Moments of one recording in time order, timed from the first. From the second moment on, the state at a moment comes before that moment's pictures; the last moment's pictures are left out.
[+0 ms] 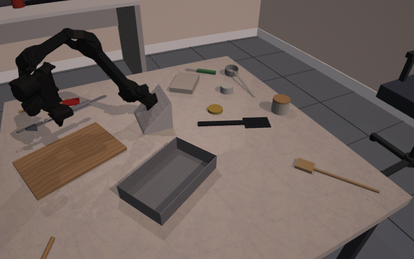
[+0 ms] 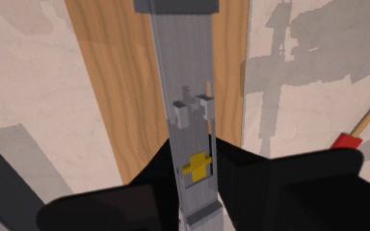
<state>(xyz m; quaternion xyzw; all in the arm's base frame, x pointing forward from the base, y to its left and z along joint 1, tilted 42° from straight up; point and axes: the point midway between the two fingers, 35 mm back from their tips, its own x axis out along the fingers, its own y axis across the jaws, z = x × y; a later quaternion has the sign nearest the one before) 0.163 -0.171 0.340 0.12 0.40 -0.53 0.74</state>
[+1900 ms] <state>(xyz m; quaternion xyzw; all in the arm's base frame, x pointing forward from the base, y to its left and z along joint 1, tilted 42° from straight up) 0.177 -0.223 0.288 0.13 0.40 -0.53 0.74</state>
